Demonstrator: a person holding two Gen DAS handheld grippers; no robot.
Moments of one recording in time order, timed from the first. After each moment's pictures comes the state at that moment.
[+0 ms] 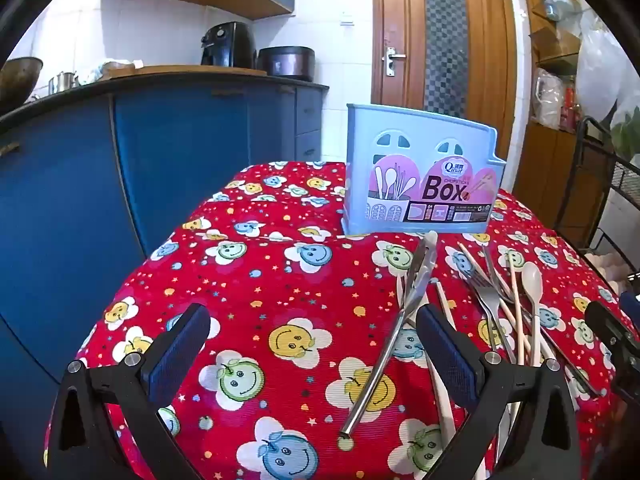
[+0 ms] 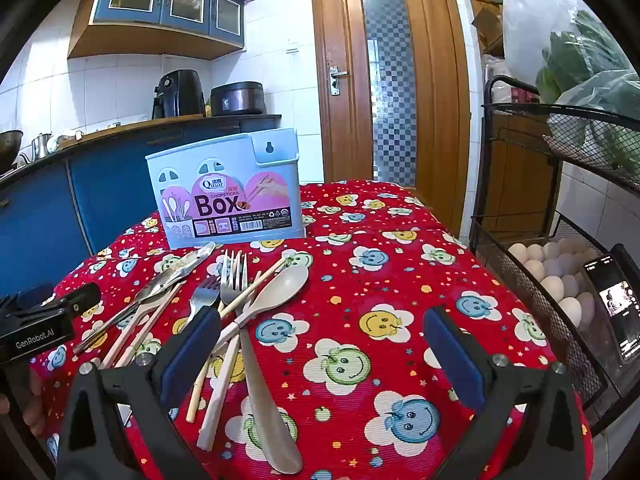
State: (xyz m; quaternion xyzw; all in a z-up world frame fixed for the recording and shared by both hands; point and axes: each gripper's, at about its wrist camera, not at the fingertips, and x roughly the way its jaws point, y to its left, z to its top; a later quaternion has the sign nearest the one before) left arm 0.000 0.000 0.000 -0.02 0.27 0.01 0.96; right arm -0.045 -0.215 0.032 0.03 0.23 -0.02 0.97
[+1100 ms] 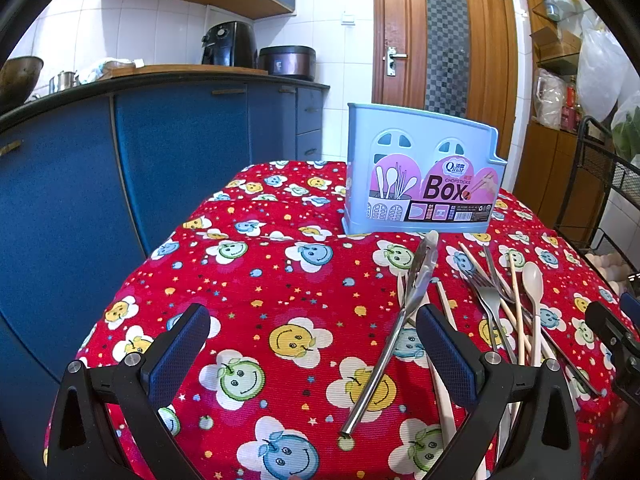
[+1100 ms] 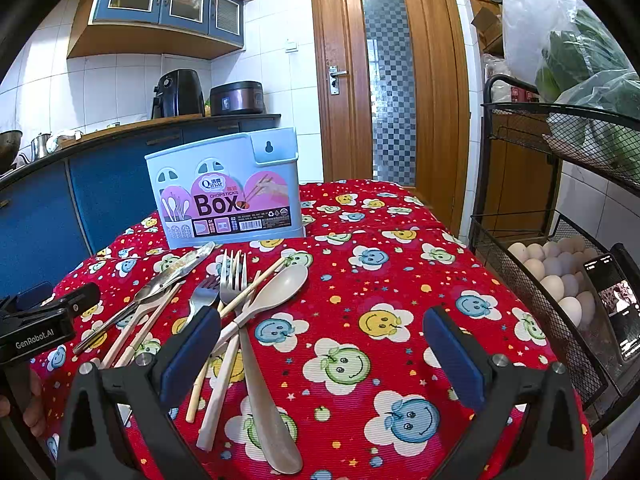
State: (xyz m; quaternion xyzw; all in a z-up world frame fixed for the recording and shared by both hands) left arm 0.000 0.000 0.000 -0.02 0.26 0.01 0.96; right arm -0.044 -0.214 0.032 0.03 0.23 -0.02 0.97
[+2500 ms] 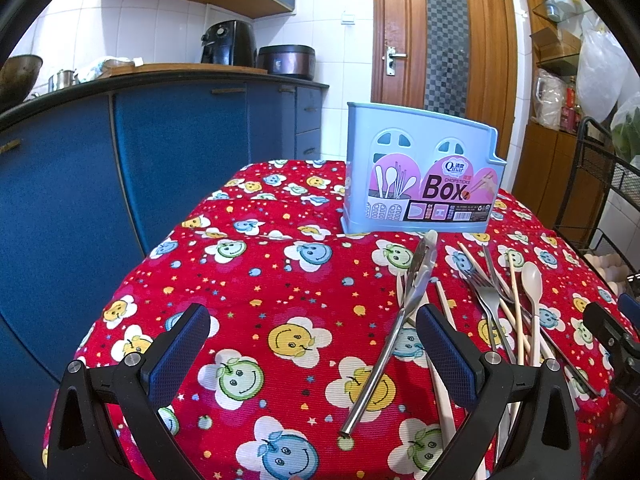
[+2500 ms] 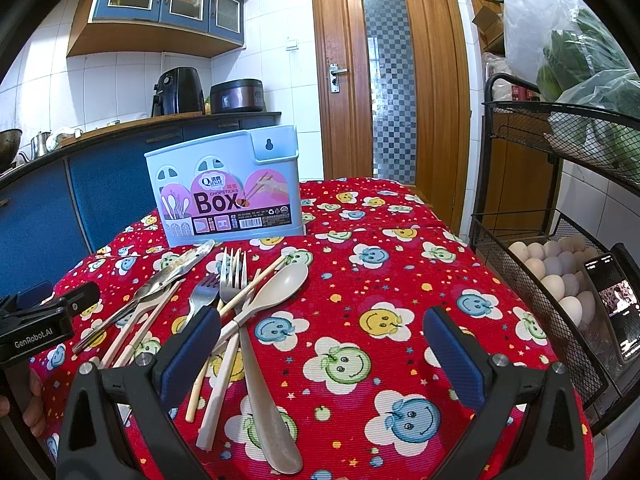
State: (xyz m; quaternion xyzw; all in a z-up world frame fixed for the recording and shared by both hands) left arm 0.000 0.000 0.000 -0.02 0.27 0.01 0.96; right arm -0.044 -0.215 0.031 0.03 0.23 -0.02 0.97
